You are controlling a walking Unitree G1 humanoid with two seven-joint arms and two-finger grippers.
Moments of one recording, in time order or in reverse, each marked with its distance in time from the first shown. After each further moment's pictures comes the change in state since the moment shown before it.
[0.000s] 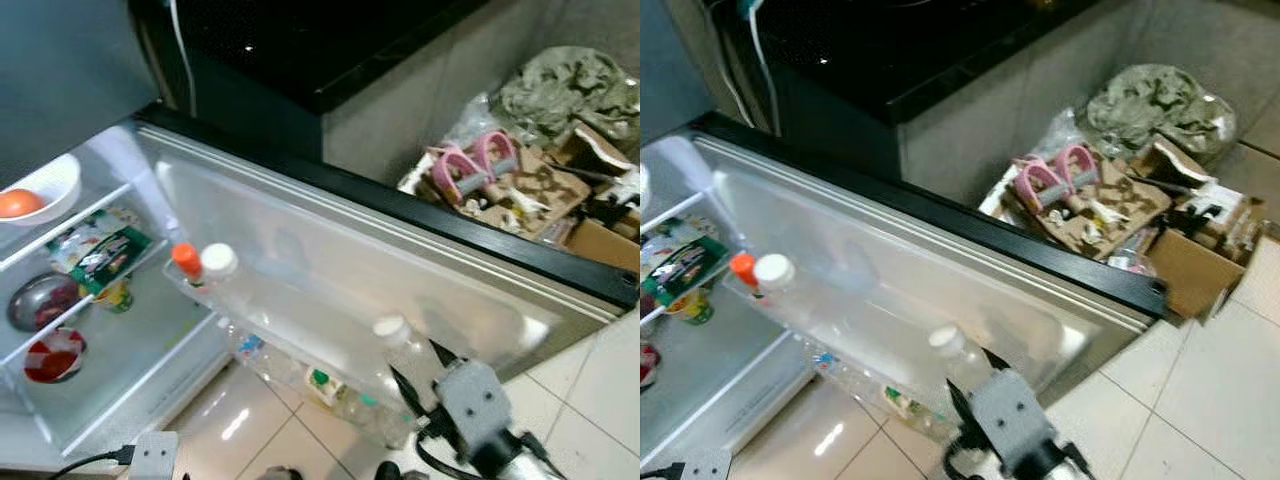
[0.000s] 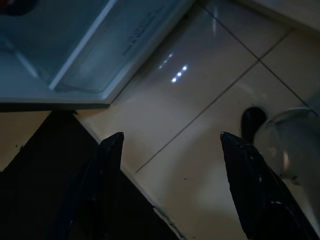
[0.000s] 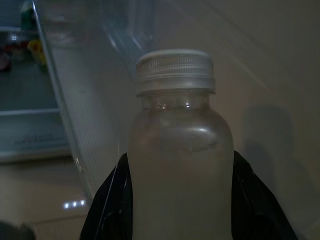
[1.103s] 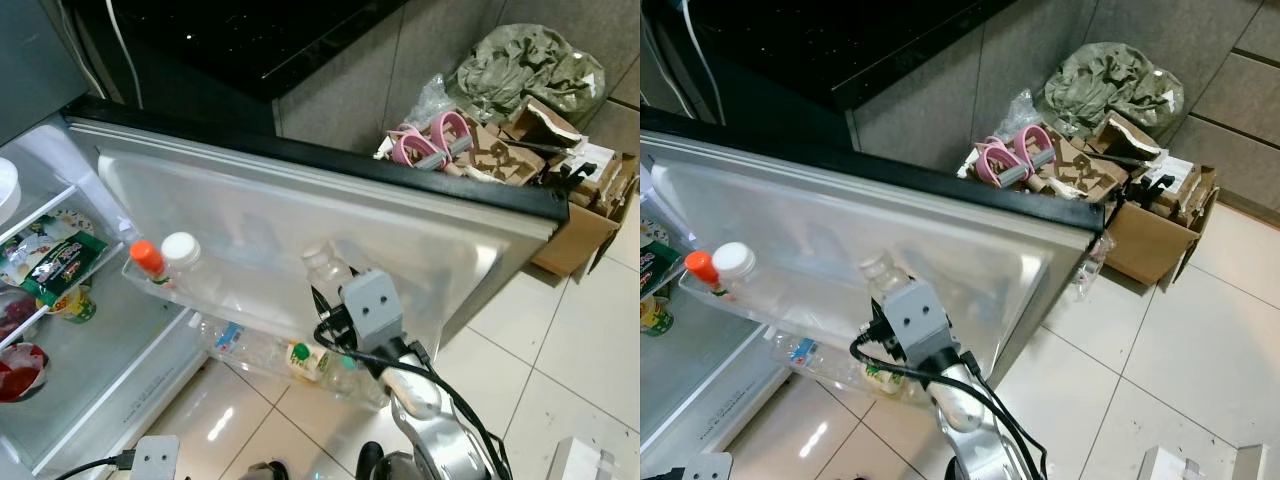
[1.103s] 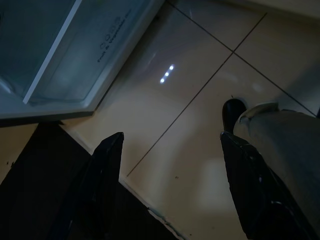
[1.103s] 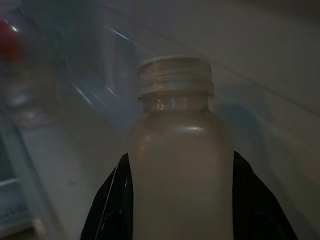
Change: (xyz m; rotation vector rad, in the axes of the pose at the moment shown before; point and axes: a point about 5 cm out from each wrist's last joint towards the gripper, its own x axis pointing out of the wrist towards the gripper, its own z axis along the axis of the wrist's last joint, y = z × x) left arm -0.005 -0.006 -0.002 -0.019 -0.002 0.001; right arm 0.121 0.046 0.054 0.147 -0.207 -0.010
